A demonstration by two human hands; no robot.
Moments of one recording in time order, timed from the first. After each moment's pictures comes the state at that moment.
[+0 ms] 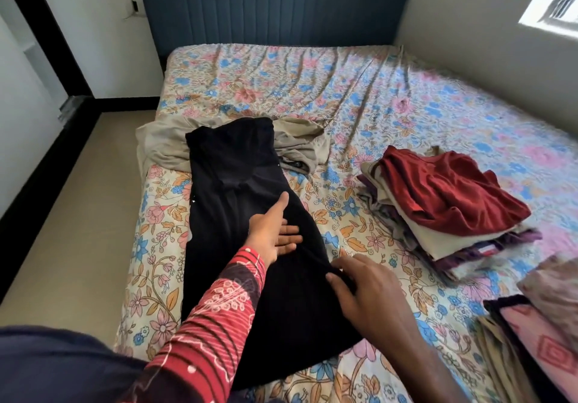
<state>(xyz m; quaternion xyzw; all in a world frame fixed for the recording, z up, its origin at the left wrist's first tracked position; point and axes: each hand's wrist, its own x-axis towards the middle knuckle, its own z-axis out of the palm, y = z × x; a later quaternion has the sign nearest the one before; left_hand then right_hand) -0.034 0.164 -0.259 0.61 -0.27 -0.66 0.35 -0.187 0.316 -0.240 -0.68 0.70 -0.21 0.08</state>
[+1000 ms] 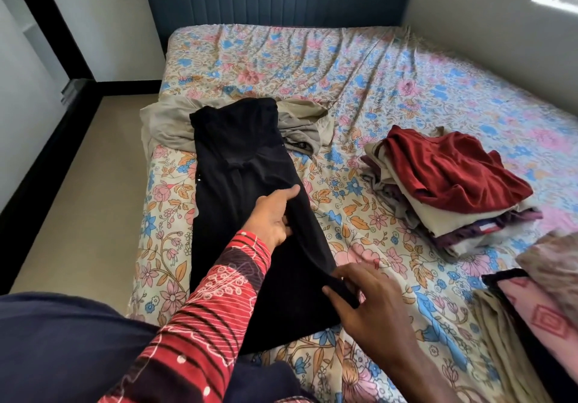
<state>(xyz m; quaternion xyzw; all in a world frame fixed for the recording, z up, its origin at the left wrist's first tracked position) -0.031 0.174 -0.259 0.53 -0.21 -0.72 0.39 -0.177 0.367 -0.269 -0.68 0.64 -0.34 0.11</state>
